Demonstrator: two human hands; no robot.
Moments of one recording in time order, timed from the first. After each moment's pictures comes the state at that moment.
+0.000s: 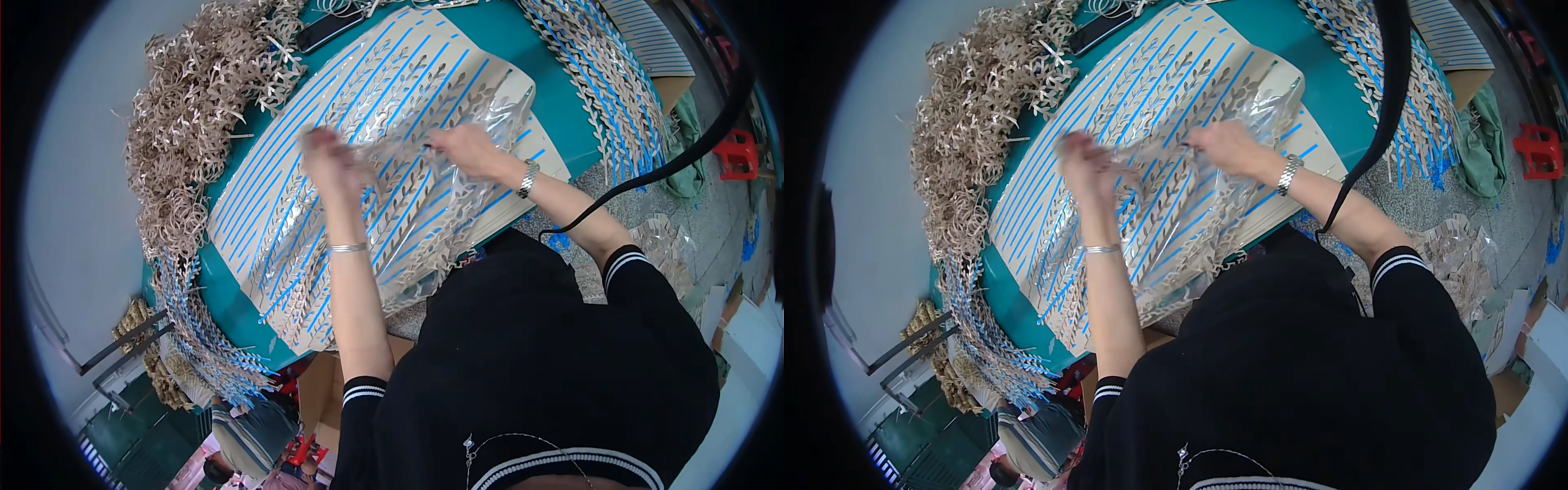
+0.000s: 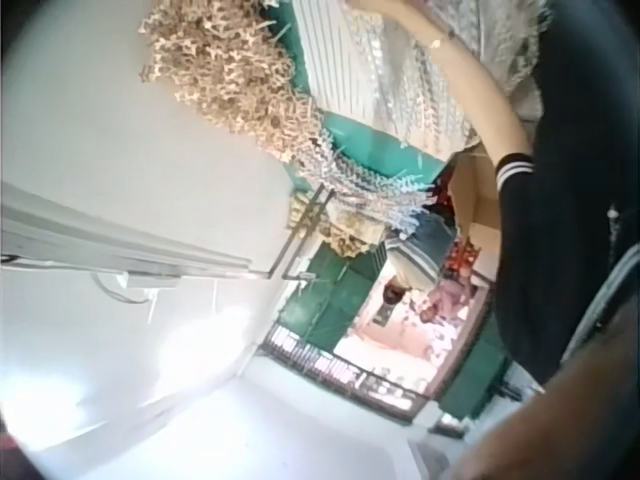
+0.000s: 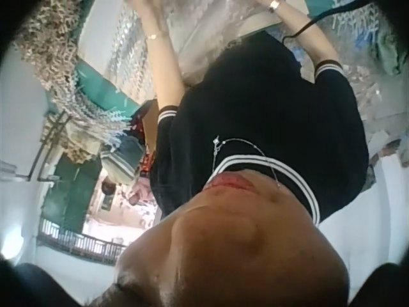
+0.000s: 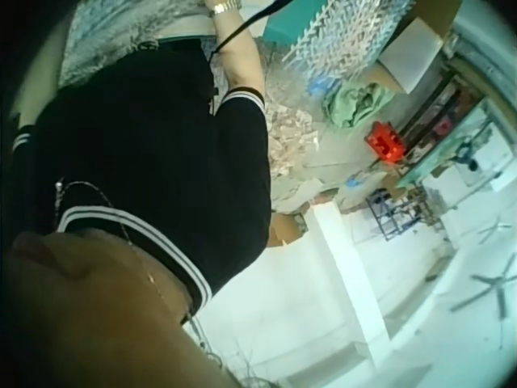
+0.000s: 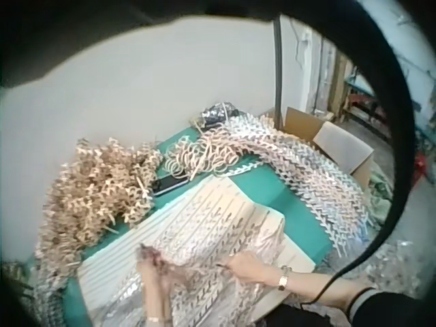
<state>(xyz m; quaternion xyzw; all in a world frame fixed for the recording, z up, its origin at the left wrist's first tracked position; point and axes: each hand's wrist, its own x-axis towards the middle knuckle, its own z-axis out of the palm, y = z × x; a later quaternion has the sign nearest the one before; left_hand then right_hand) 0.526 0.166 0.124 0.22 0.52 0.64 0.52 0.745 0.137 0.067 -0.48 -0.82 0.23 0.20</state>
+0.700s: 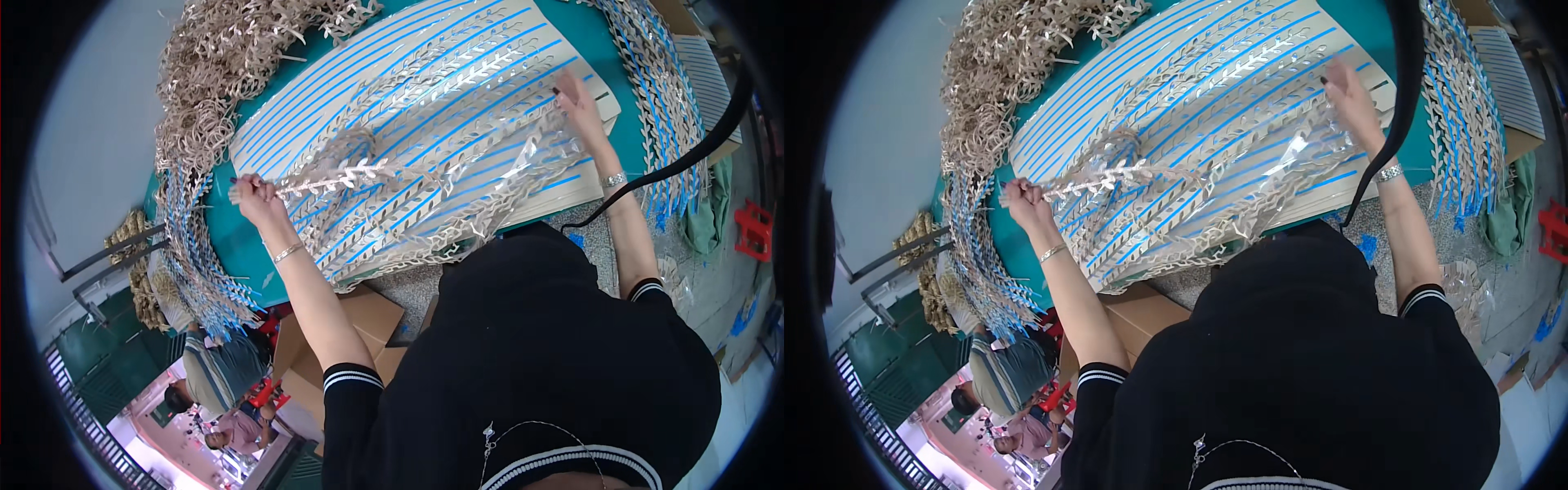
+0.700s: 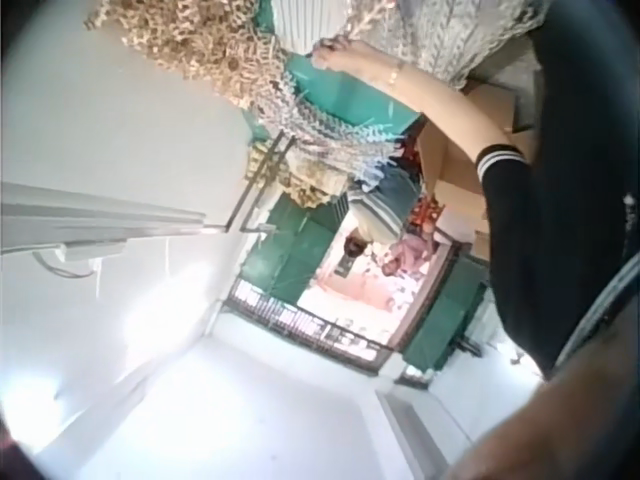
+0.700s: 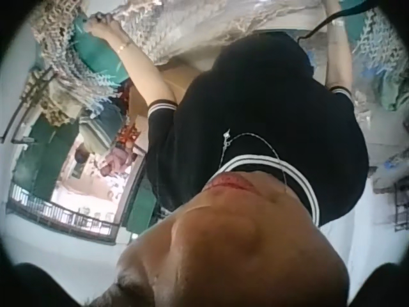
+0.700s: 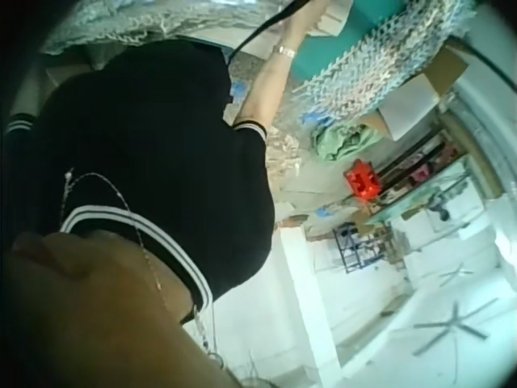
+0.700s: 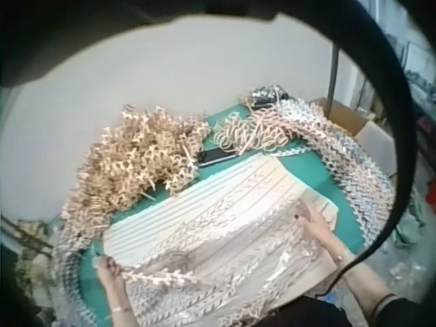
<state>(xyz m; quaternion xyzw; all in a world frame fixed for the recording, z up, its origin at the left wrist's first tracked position) 0.282 0.069 0.136 0.15 0.51 0.77 0.36 0.815 0.160 0.036 -0.62 -0.54 0.37 0.43</state>
